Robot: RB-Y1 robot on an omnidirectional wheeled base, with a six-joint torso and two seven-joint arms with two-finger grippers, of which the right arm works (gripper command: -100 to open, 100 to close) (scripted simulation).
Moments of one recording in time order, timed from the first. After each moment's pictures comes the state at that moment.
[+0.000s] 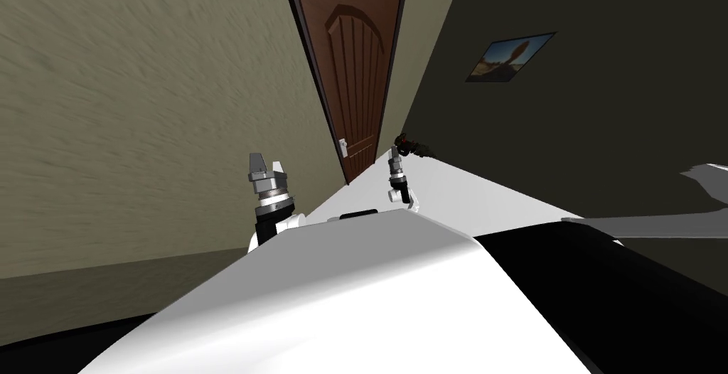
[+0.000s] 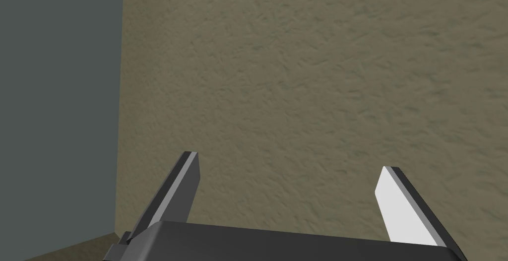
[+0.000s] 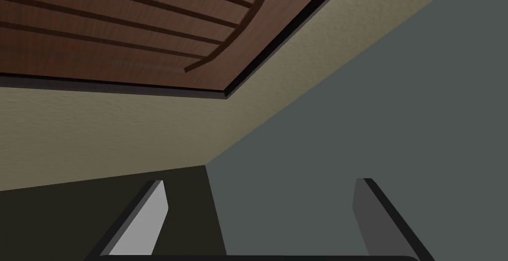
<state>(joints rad) 0.25 -0.11 0.03 -1.88 0.06 -0.62 0.17</state>
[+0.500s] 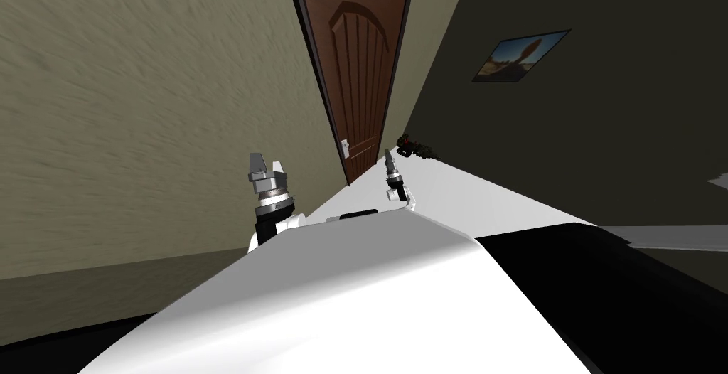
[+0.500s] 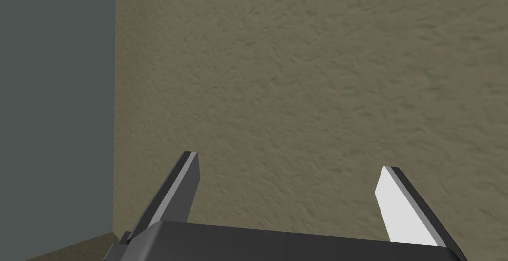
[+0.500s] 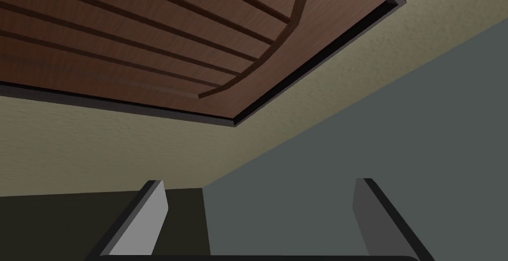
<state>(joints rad) 0.20 -0.13 0.05 -1.76 0.11 -0.62 0.23</state>
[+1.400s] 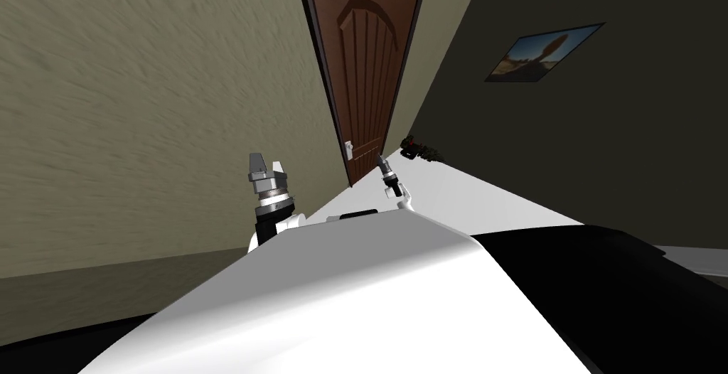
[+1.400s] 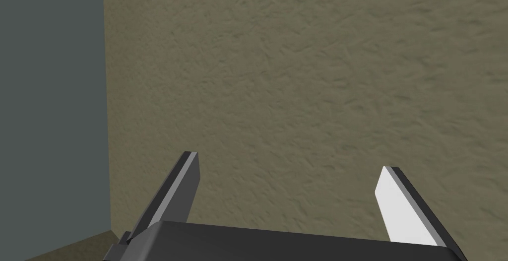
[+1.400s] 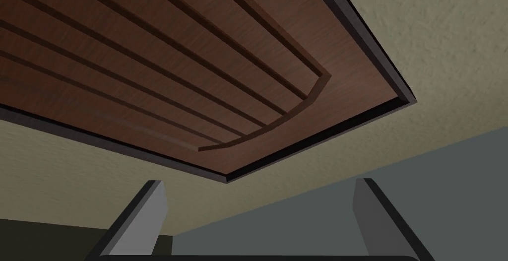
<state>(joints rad) 0.07 -0.17 0.06 -1.55 0.20 -0.63 0.36</state>
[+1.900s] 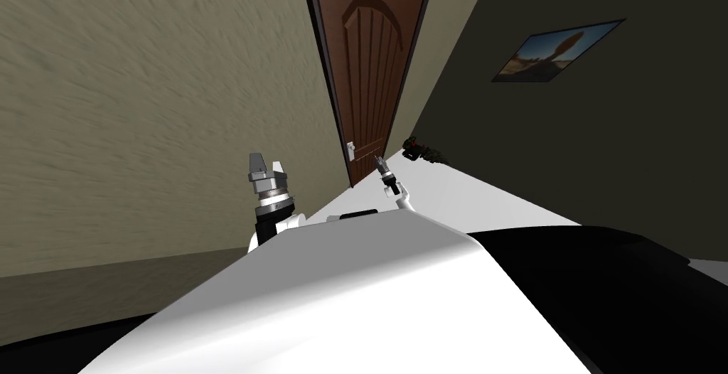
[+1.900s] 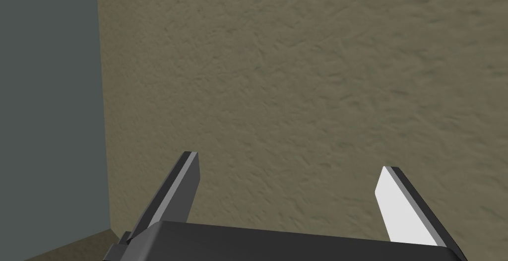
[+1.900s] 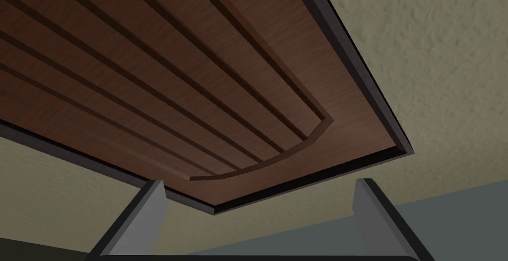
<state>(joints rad) 0.01 -0.19 0.07 -1.43 0.25 -0.64 0.42</state>
